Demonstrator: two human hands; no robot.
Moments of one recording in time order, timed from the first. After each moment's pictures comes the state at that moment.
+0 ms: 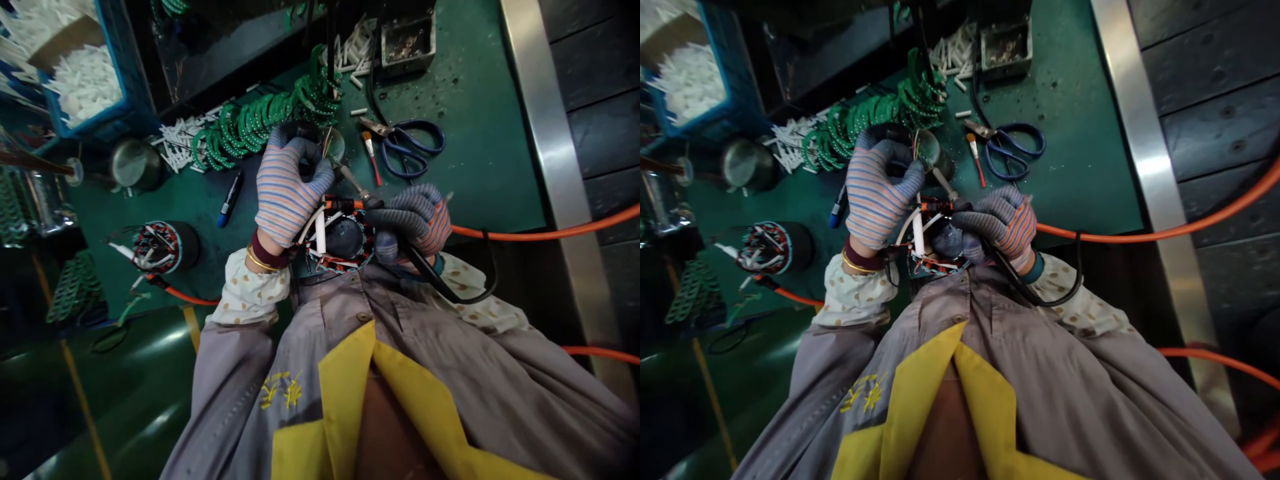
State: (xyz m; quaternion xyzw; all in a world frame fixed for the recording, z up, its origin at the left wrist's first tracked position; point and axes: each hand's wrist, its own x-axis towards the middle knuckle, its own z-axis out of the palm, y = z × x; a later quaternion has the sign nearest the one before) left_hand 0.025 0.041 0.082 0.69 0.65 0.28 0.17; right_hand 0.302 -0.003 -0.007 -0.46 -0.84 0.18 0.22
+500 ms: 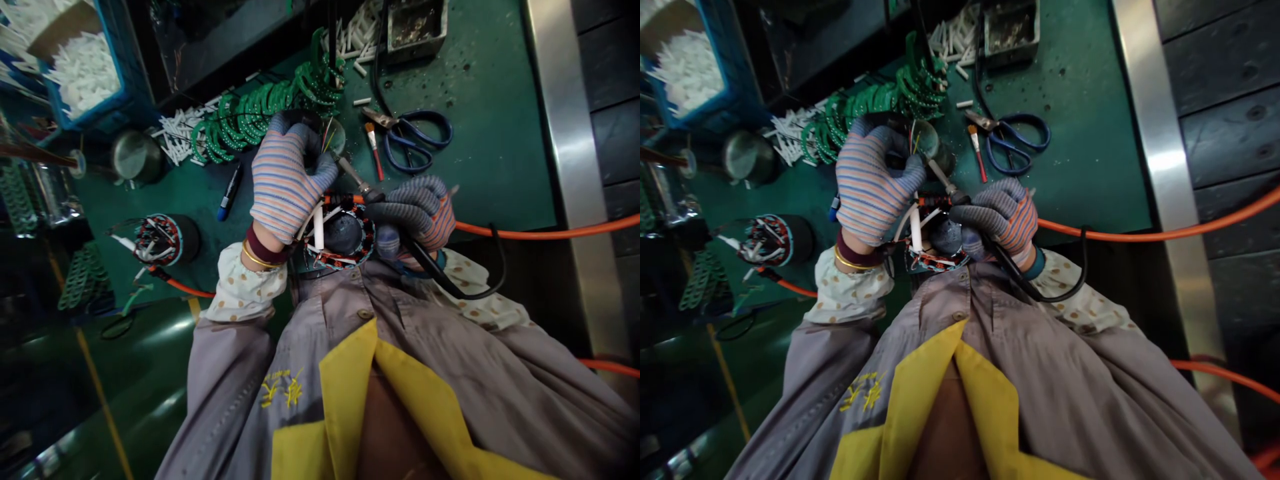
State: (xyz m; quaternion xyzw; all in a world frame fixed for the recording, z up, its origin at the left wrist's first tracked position) left_hand 0.029 0.046 0.089 0.69 0.65 0.28 0.16; right_hand 0.297 0.001 -0.009 -0.42 -0.83 0.16 0.33
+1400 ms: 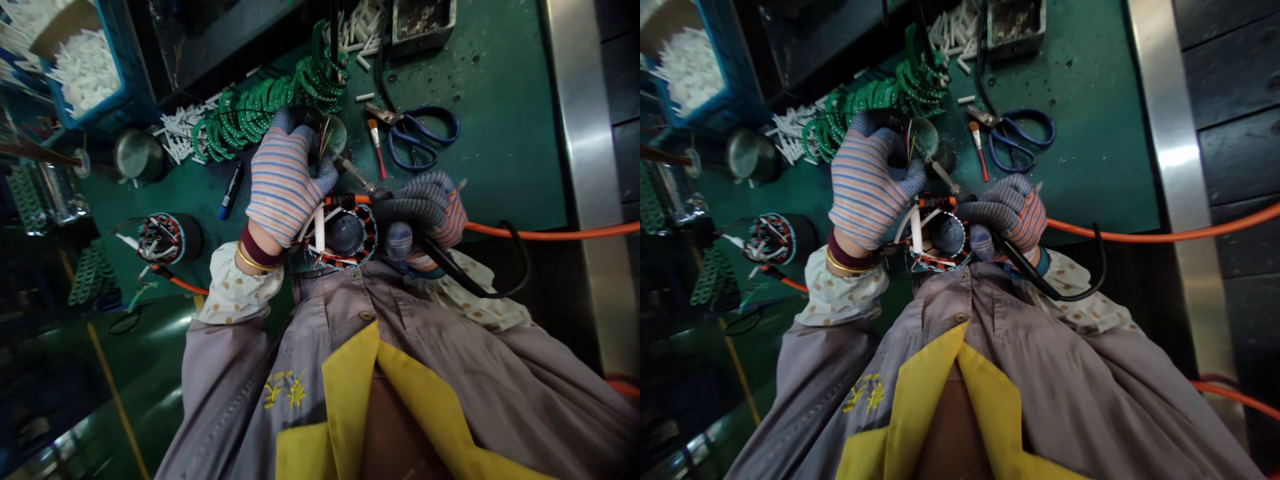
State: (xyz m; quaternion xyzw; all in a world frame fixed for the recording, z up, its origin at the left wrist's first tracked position) left_hand 0.018 0.049 0.093 0.73 0.65 0.19 0.13; right_hand 0.279 0.016 -0.018 -0.32 -0.74 0.10 0.59
